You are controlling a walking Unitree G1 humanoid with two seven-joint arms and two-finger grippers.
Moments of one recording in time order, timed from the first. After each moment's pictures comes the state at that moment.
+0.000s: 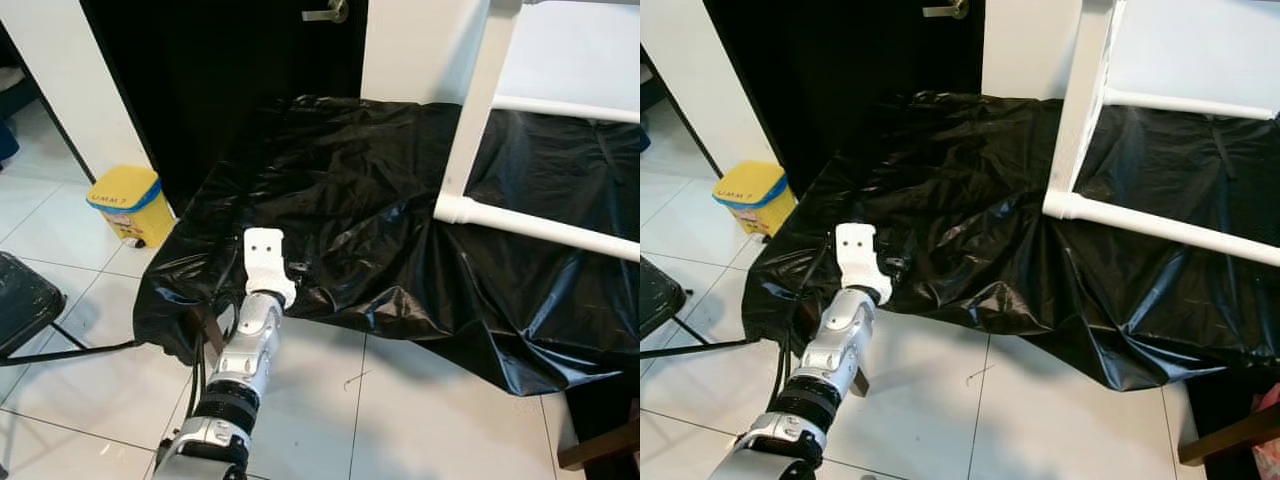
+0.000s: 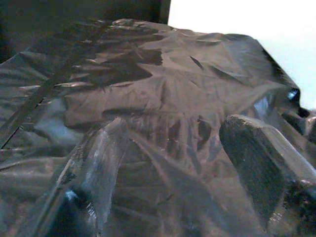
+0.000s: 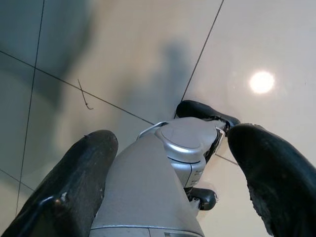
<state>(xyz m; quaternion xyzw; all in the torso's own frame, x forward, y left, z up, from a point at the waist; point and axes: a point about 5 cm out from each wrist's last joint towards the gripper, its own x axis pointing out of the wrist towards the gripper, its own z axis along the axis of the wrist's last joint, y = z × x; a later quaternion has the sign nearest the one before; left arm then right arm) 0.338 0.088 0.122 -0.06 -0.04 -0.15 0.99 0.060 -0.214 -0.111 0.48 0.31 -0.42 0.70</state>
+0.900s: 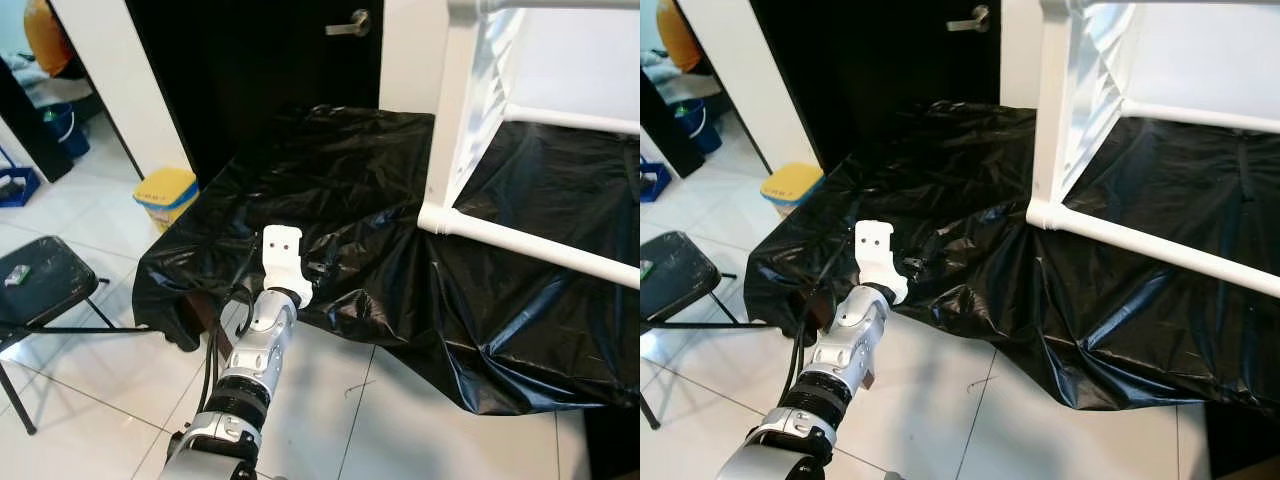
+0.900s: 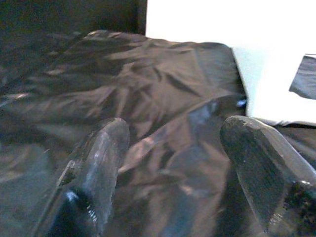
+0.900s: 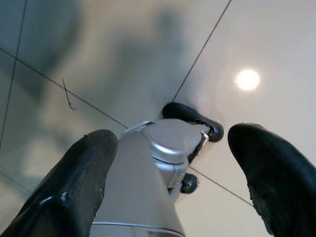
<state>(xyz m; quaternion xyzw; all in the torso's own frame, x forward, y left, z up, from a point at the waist) 0.339 0.078 0.125 -0.07 -0.04 -0.20 0.98 0.044 -0.216 -0.115 0.47 0.34 -0.43 0.69</state>
